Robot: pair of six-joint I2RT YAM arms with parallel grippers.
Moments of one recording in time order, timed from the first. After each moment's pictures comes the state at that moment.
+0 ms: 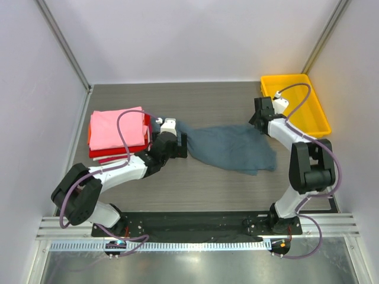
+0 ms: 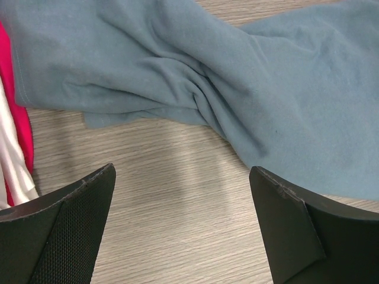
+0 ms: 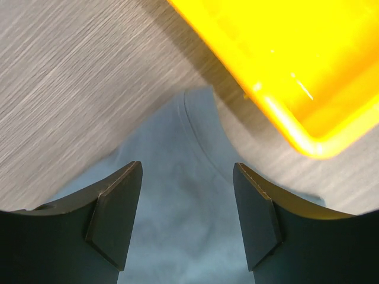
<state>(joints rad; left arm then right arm) -0.74 1.44 0.74 0.10 -0.37 -0.43 0.13 1.65 1.09 -0.31 0.48 0.67</state>
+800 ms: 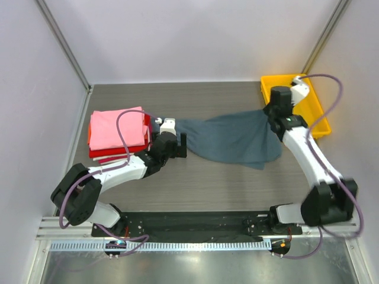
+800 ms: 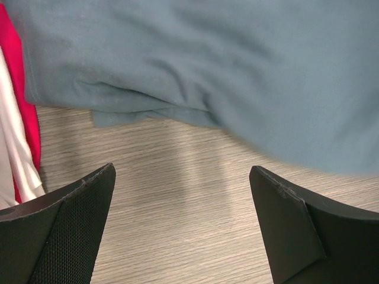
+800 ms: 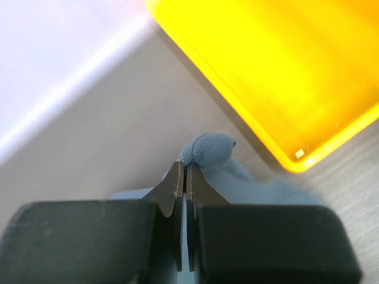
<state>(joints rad) -0.74 1.43 0.74 0.09 -0.39 -0.43 0.13 1.40 1.15 -0.32 0.50 0.63</state>
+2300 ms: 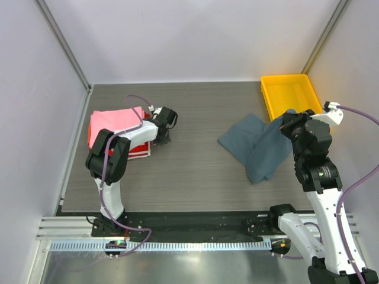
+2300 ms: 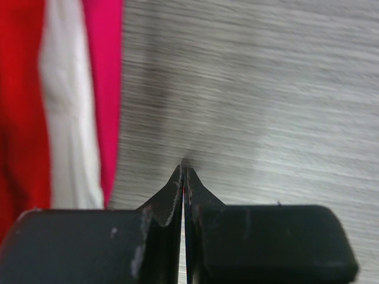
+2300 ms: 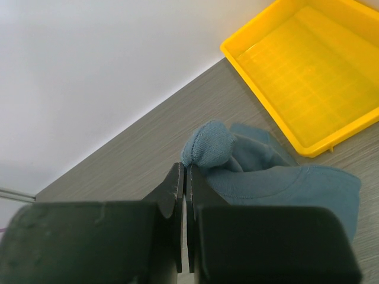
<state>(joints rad) -0.49 1.92 1.26 -0.47 -0.37 -0.56 0.12 0.72 1.01 -0.44 0.33 0.63</state>
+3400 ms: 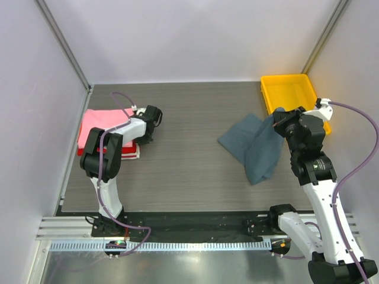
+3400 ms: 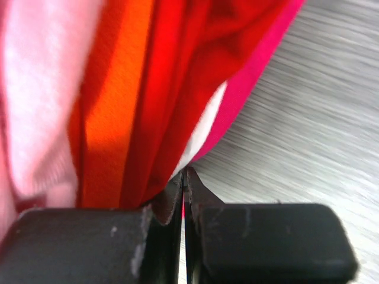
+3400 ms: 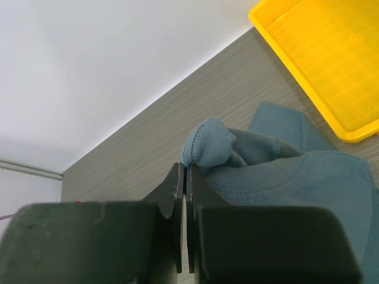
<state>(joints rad) -0.34 1.92 1.25 -0.57 -0.56 -0.47 0.12 0.78 0.98 -0.39 0.22 0.71</state>
